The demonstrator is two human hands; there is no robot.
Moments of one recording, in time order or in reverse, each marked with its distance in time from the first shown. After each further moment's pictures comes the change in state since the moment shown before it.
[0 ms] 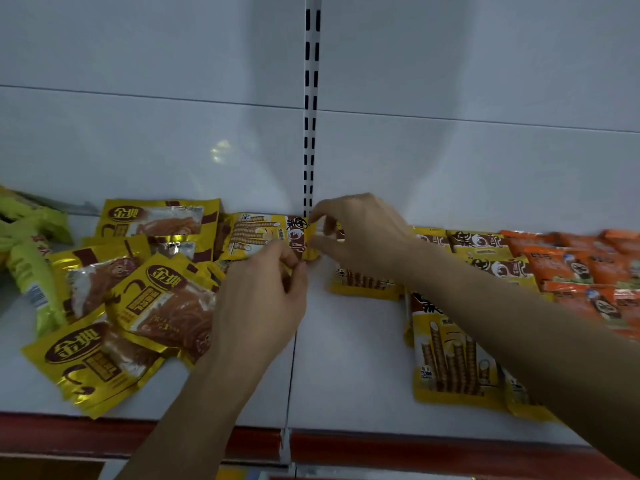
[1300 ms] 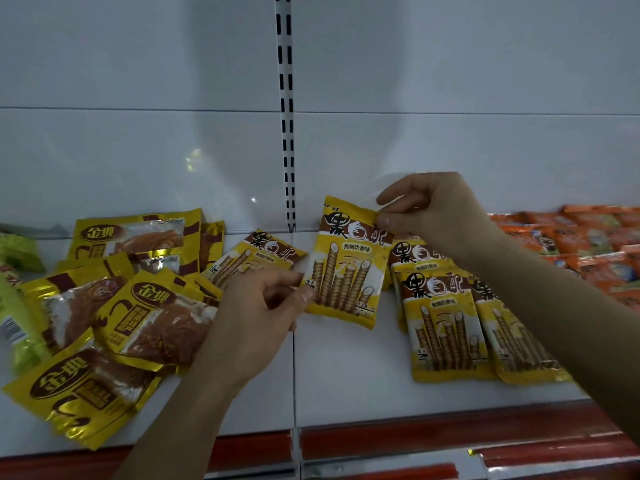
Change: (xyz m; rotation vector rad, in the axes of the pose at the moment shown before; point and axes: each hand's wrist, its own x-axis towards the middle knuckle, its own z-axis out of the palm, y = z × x) left_hand -0.011 -0.015 -0.009 -0.543 -0.337 -0.126; right_hand -0.063 0.027 -0.052 0.797 0.260 0.501
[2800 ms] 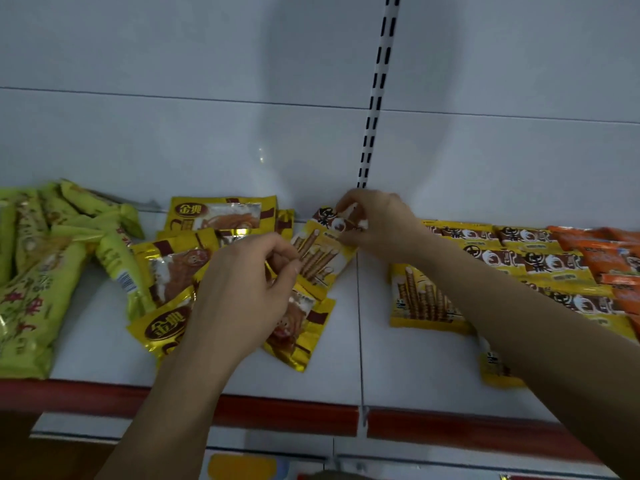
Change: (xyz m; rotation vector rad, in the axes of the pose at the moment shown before) left_hand -0.025 0.013 -0.082 0.573 0.279 0.179; right_hand 0.048 -0.003 0.130 -0.695 -0.226 -0.254
